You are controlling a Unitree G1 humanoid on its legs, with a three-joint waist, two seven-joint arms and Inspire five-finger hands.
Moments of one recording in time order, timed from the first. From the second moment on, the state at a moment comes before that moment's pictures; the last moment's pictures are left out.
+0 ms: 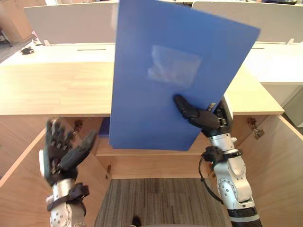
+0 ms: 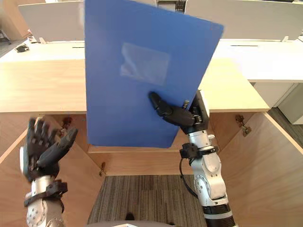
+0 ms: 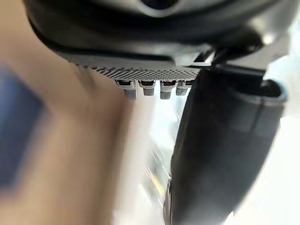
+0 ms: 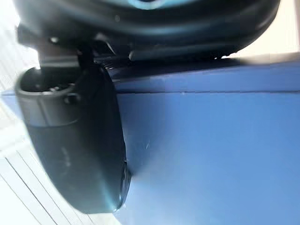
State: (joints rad) left arm 0.41 -0.02 0.40 -0.08 -0.44 -0.26 0.05; right arm -0.02 -0.15 0.05 -0.29 0.49 -0.23 0.15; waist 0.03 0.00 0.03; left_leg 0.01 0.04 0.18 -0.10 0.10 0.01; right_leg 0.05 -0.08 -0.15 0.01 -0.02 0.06
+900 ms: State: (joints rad) left arm -0.05 0.10 0.23 0.86 -0.24 -0.19 0.08; right arm -0.37 -0.20 0.37 0.14 0.01 -0.19 -0.07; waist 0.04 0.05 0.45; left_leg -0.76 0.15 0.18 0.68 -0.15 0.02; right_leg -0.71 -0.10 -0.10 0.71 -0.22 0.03
